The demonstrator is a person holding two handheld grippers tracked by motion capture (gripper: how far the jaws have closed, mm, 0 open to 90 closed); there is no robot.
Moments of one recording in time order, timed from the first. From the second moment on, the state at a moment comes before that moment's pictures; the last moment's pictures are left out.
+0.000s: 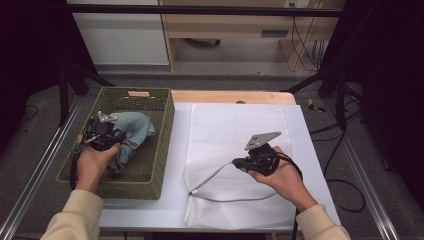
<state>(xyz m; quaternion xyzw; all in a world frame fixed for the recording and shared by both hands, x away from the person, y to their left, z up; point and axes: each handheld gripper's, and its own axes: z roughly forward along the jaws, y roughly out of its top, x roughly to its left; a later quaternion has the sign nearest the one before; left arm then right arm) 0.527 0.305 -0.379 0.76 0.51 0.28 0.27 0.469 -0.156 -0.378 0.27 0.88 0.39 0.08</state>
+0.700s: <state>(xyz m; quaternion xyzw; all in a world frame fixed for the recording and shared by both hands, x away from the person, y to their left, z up) 0.503 0.310 -0.356 0.74 0.49 0.30 0.35 0.475 -0.150 -0.389 0.26 0.88 0.39 0.07</state>
